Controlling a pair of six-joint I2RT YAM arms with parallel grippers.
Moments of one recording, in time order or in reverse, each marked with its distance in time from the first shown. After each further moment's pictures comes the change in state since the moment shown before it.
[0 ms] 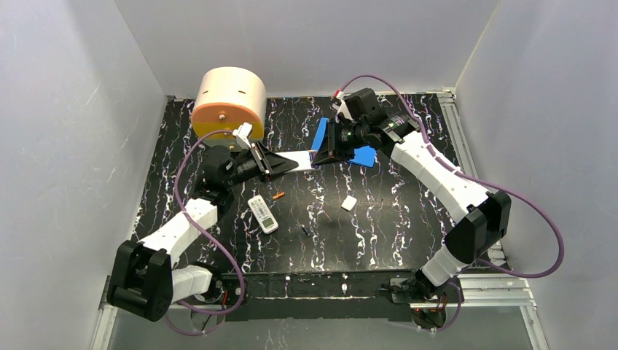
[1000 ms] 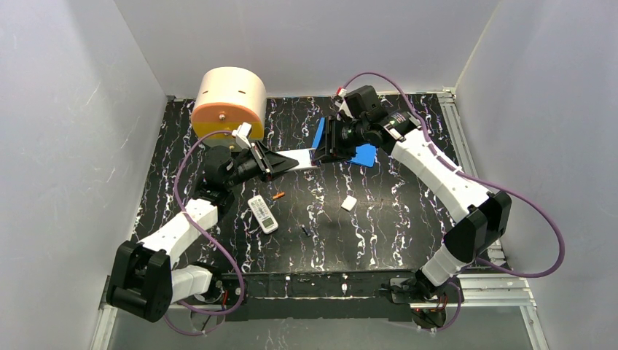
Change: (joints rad) left arm -0.006 -0.001 0.000 -0.003 -0.040 -0.012; right arm 0.005 0.009 0.051 -0.064 0.061 0.019
